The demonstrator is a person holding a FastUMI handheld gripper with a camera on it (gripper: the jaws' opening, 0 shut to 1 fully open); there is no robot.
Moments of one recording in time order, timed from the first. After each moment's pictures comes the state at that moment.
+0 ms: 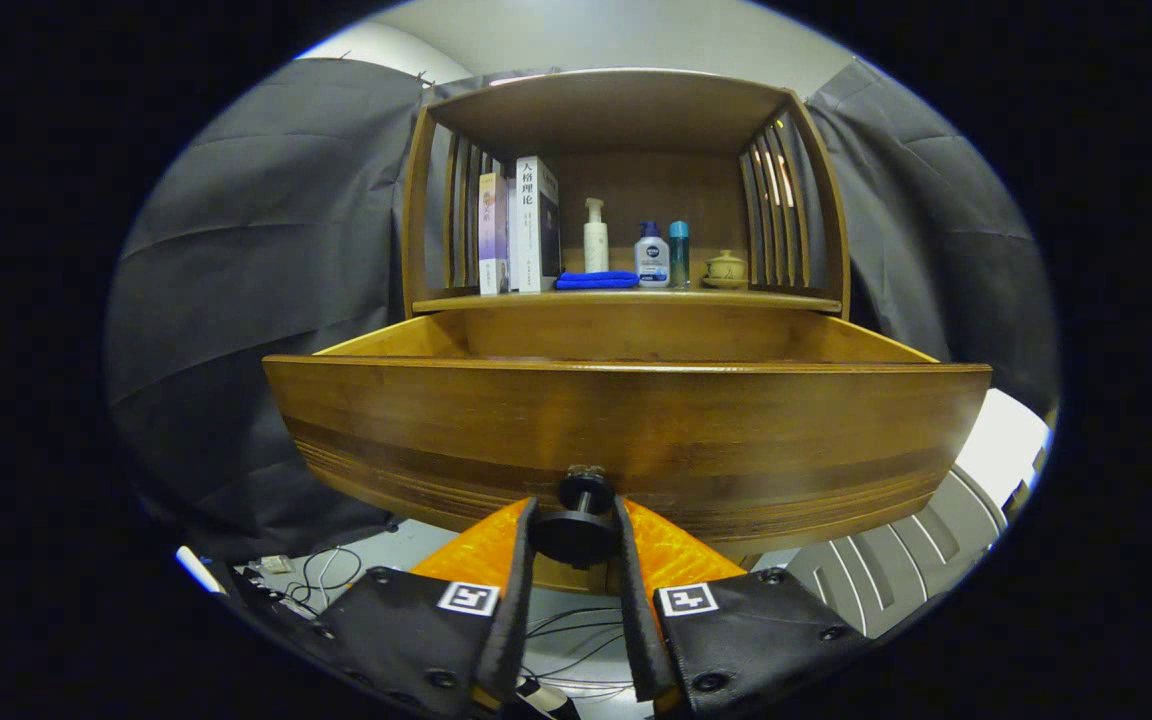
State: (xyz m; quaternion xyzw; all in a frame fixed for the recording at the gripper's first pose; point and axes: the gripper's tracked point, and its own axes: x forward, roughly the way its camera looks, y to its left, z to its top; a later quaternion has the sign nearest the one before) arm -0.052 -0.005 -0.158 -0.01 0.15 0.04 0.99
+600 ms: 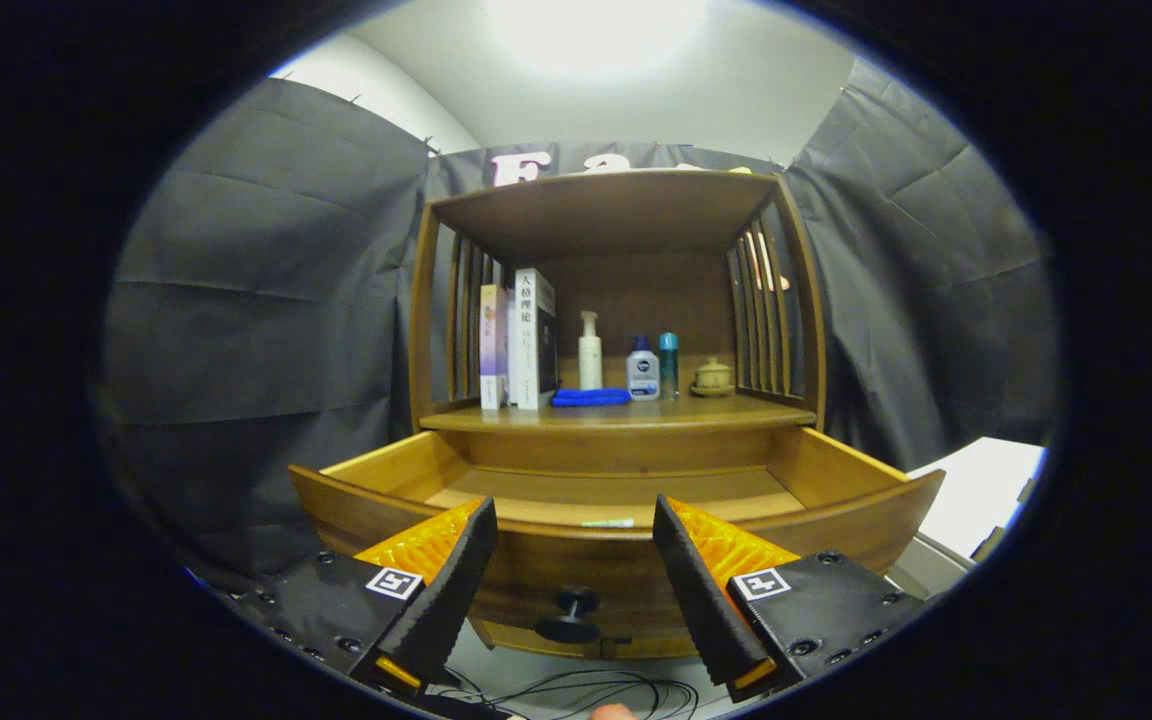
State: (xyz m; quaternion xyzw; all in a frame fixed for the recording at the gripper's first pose) arm -0.045 -0.003 -0.050 -0.01 0.01 0.04 1.00
